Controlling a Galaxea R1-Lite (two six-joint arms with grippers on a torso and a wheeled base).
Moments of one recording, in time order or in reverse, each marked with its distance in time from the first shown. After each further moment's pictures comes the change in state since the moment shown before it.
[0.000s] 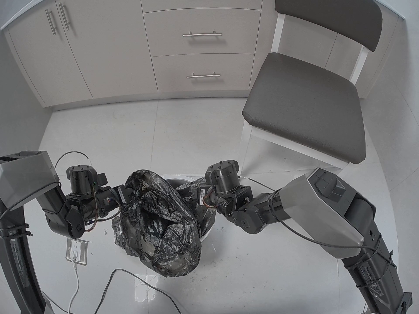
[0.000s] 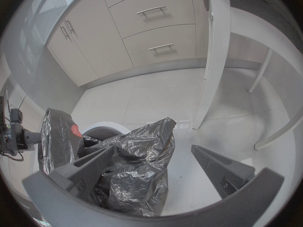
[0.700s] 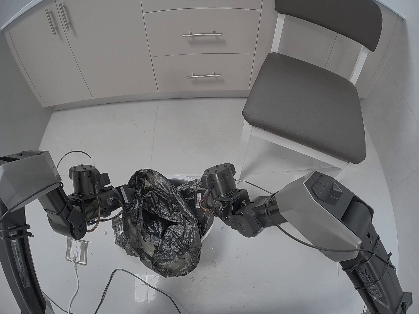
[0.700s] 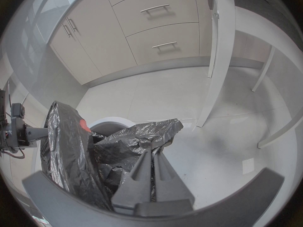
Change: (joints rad) left arm -0.019 0.000 -0.005 -0.003 0.011 -0.001; right arm 0.019 0.011 -0.002 -0.005 0.013 0.003
